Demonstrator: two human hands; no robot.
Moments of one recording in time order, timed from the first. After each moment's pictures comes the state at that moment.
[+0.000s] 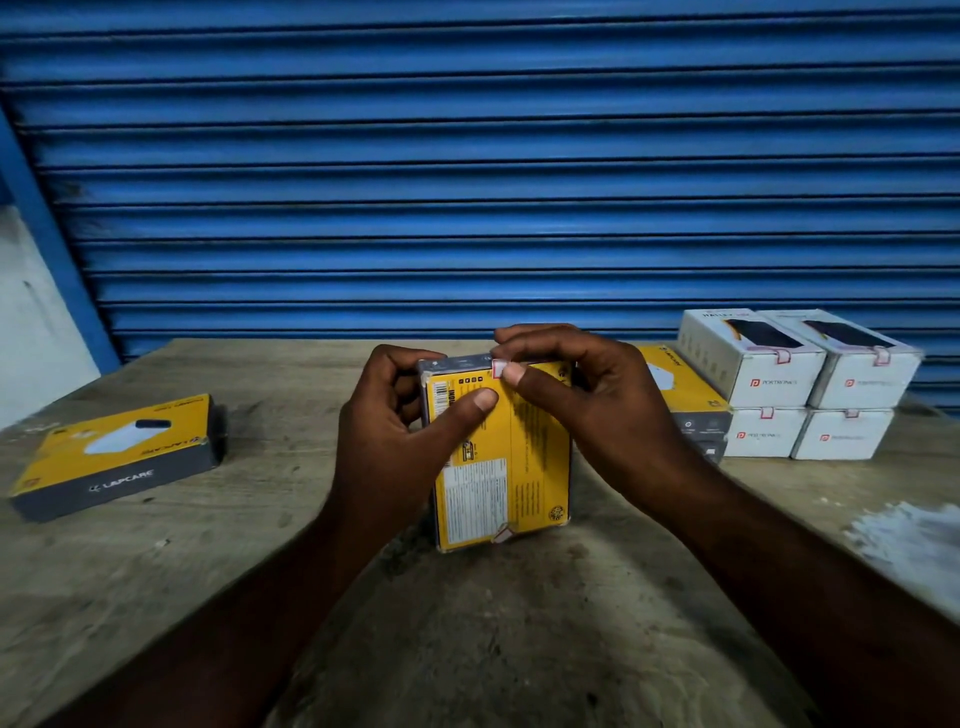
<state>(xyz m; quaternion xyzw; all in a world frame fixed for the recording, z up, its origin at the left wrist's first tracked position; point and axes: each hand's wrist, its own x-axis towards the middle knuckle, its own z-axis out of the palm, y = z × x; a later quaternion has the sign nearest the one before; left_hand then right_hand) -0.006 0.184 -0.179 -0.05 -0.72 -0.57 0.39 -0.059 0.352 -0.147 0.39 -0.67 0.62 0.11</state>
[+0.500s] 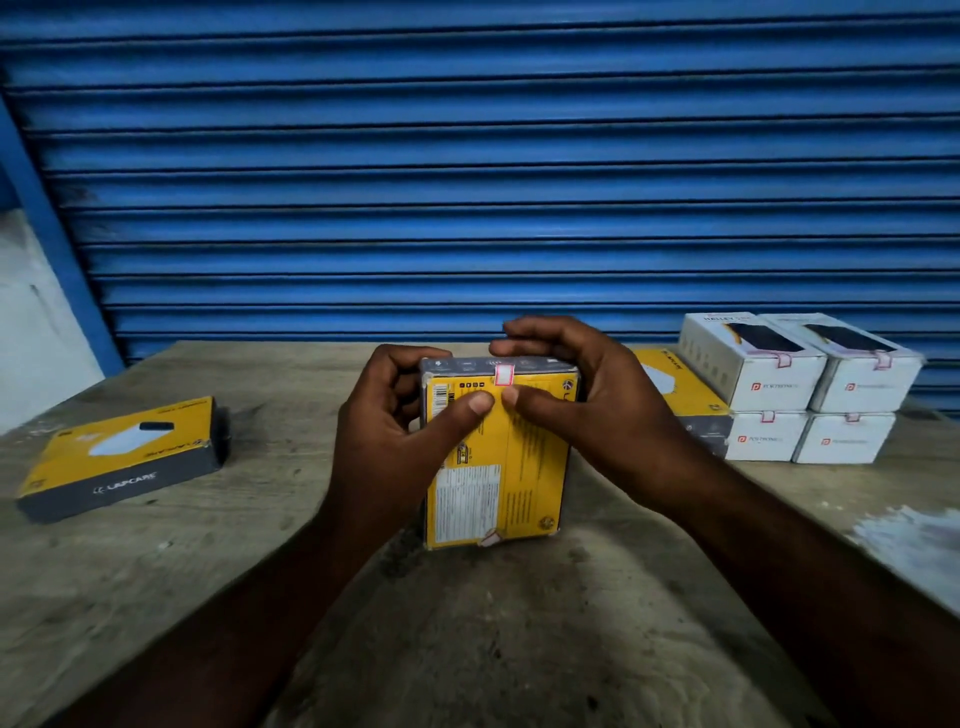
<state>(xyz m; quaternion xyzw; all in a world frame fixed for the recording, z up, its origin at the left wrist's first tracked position) -0.003 0.181 -0.175 -0.08 -0.73 -0.57 0.38 -0.060 0.358 -0.143 0.38 -0.69 0.61 0.06</state>
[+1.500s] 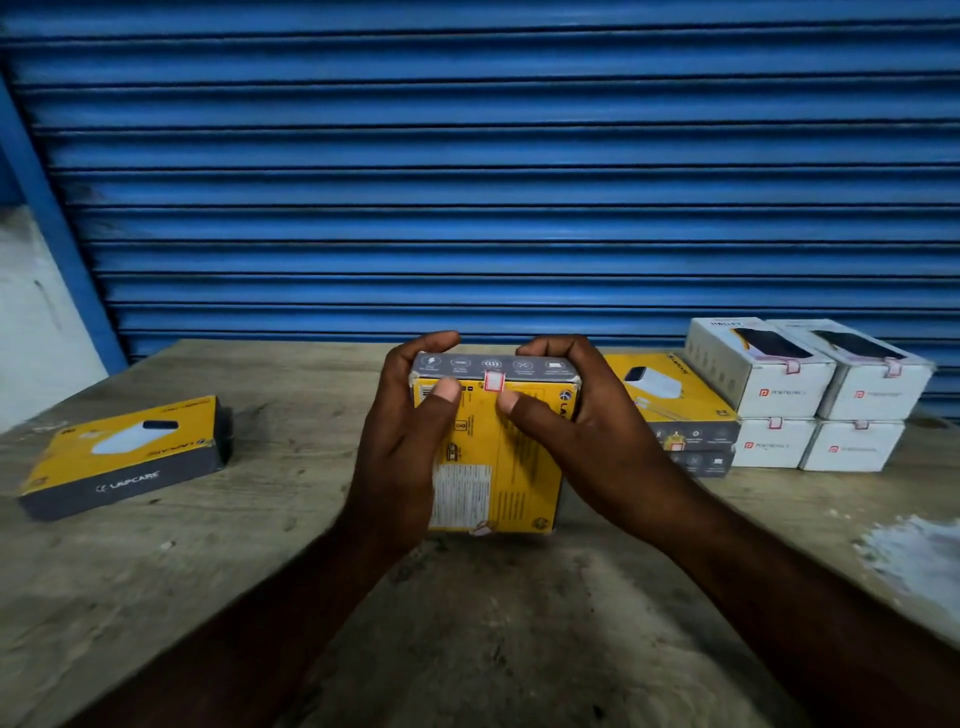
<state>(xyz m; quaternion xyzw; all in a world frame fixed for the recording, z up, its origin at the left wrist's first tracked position) -0.001 0.187 -0.180 -0.12 -0.68 -0.64 0.33 -0.044 0.342 -0.152 0.32 -0.69 0.65 0.06</state>
